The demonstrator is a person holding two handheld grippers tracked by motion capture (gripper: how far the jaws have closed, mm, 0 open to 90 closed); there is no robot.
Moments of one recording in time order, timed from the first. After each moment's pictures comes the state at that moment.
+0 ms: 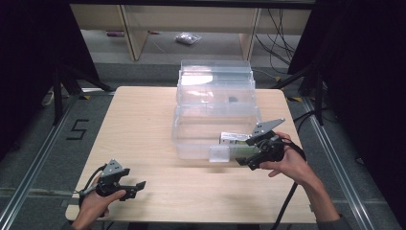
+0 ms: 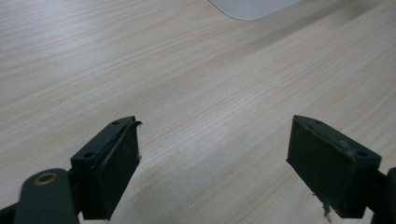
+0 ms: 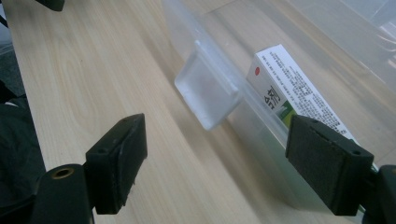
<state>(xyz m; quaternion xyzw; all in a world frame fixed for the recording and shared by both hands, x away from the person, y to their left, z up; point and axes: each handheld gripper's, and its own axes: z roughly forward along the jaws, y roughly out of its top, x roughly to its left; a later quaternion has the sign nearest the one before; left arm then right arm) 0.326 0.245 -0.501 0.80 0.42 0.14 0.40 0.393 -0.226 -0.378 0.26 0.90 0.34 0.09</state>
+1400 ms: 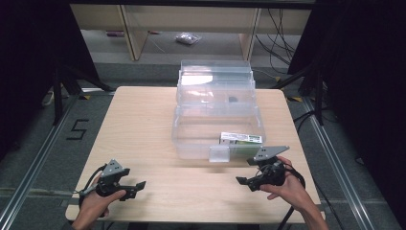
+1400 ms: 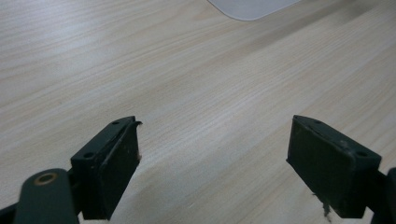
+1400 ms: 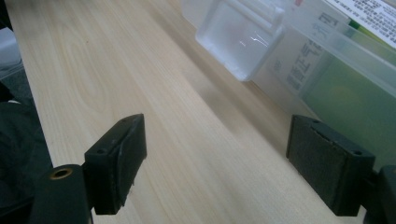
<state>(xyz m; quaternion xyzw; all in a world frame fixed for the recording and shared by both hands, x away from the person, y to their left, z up) 0.326 0.245 -0.501 0.80 0.42 0.14 0.40 0.355 -0.239 -0.437 0.29 0.88 0.37 0.08</state>
